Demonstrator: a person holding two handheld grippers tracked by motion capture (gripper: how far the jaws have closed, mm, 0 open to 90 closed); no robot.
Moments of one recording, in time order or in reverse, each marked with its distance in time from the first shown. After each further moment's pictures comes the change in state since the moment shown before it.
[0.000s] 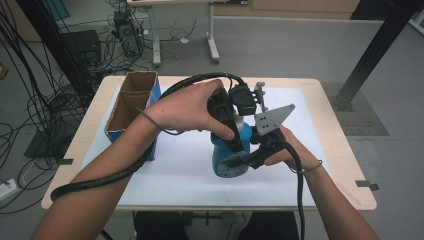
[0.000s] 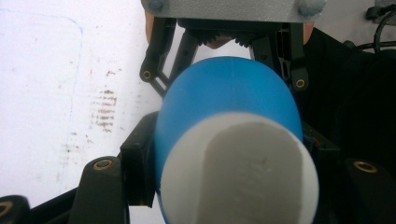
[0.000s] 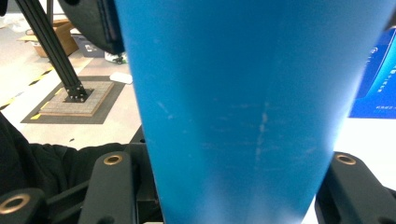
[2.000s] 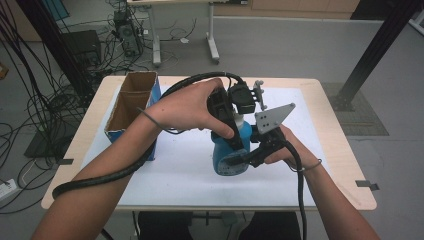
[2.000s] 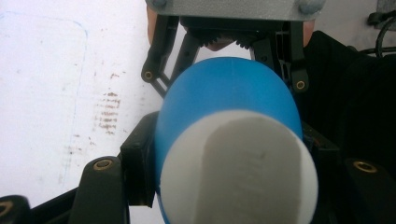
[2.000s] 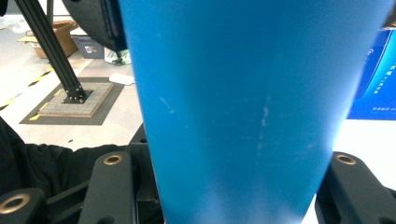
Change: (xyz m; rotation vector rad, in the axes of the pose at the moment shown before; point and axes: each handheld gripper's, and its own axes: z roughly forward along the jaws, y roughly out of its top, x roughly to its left) left arm 0.003 -0.002 0.001 -0.015 0.007 -0.015; right arm -0.005 -0.002 0.000 -0.011 -0.001 -0.004
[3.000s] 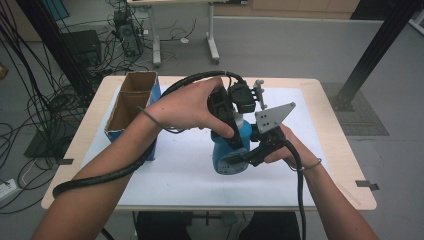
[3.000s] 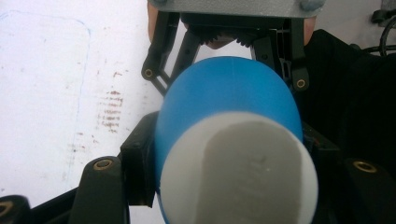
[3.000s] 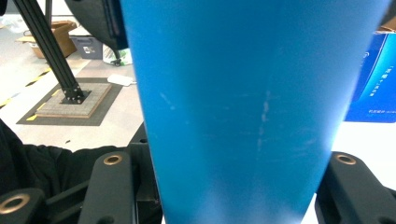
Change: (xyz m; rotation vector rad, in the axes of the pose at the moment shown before) left arm 0.001 0.002 0.000 0.011 0.006 -0.001; right arm -0.001 0.000 -0.001 -0.007 -0.006 -0.007
